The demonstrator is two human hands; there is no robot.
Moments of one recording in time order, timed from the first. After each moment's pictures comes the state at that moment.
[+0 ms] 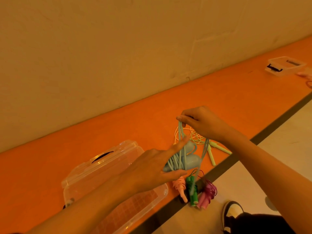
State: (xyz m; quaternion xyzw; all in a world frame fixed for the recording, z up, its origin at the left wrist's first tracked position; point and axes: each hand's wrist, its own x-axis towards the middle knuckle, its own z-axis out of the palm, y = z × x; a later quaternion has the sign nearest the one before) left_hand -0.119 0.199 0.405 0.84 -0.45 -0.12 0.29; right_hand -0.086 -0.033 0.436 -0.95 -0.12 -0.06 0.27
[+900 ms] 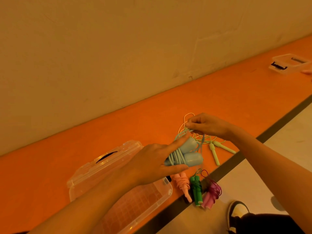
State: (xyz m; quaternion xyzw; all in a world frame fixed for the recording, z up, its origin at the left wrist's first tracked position) left_hand -0.101 0.205 0.402 0.84 -0.47 -0.09 0.25; right_hand -0.073 -0.059 0.403 -0.87 -0.08 0.14 0.46
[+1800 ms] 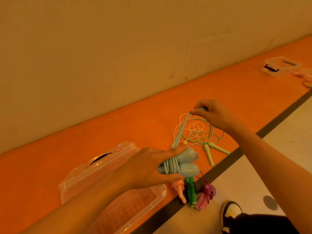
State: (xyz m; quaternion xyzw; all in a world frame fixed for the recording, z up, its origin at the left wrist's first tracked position) left_hand -0.104 0.204 0.402 0.83 -0.50 -0.11 0.25; right_hand -0.068 -0.092 0.421 -0.93 -0.02 -0.08 0.36
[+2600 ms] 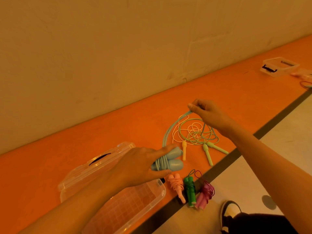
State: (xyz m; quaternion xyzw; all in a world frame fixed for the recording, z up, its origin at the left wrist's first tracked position) left_hand -0.091 0.216 0.383 0.86 -0.47 -0.05 0.18; right_hand -0.078 -0.069 0.432 -0.88 0.04 -0.06 0.46
